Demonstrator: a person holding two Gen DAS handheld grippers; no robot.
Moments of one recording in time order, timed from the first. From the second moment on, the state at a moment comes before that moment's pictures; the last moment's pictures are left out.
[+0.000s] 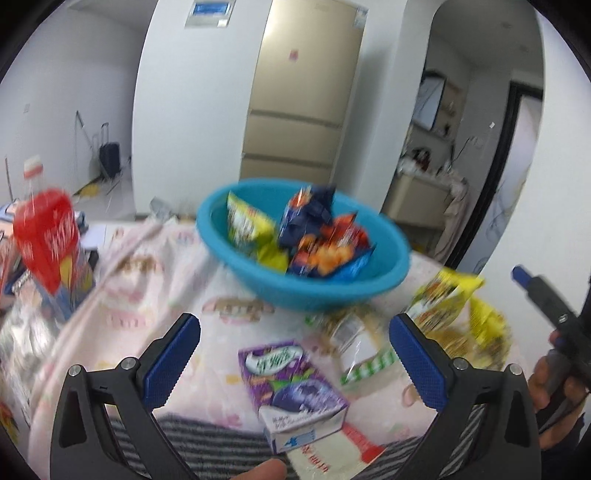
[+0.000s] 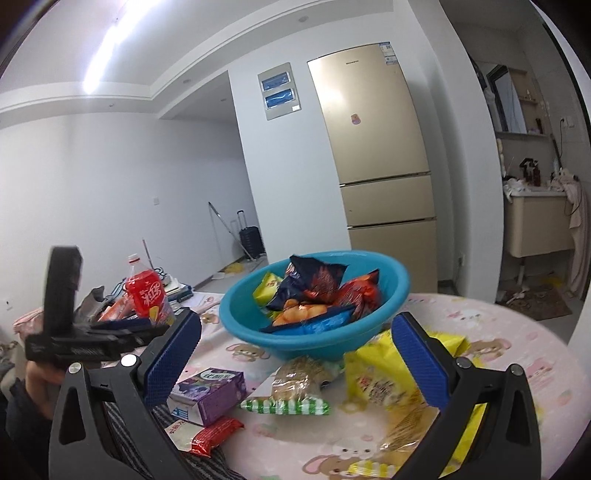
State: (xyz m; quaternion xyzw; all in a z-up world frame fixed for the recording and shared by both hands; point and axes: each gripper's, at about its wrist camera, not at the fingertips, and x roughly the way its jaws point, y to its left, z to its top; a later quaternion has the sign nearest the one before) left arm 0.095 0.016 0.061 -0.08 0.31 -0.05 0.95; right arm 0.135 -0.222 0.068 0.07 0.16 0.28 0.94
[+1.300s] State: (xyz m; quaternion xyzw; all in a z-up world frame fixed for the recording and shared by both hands) left arm 0.095 0.006 -0.002 -0.08 0.34 -0.04 0.94; right arm 0.150 -0.226 0.030 0.07 0.20 0.23 0.95
